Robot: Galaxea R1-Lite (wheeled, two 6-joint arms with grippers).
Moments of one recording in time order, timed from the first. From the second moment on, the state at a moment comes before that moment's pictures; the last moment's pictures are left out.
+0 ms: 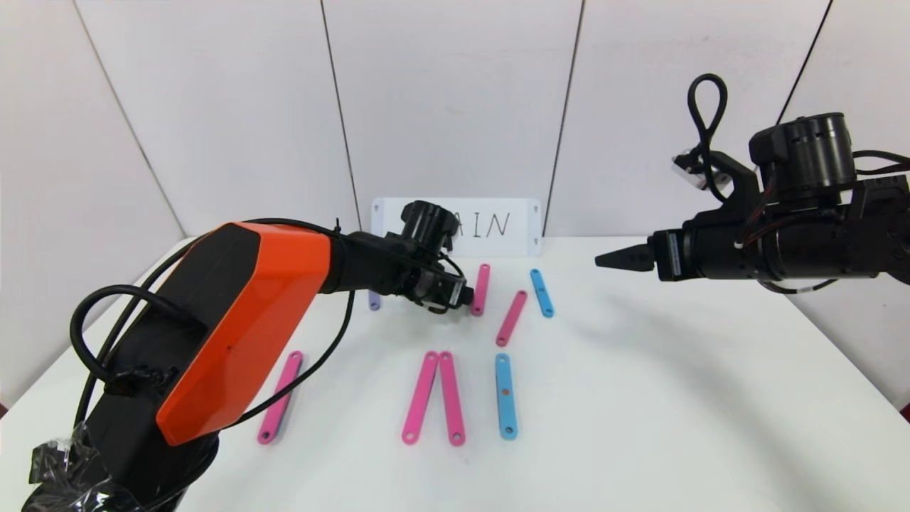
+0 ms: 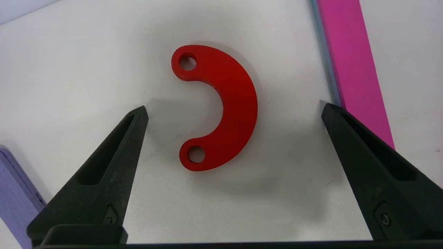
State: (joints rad) left arm -0.53 2.48 -1.98 0.18 0.11 -0.06; right arm 0.22 1.72 -1.17 0.04 0.28 0.05
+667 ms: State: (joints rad) left arm -0.53 2.48 -1.98 0.18 0.11 -0.06; right arm 0.22 1.72 -1.16 0.04 0.28 0.05
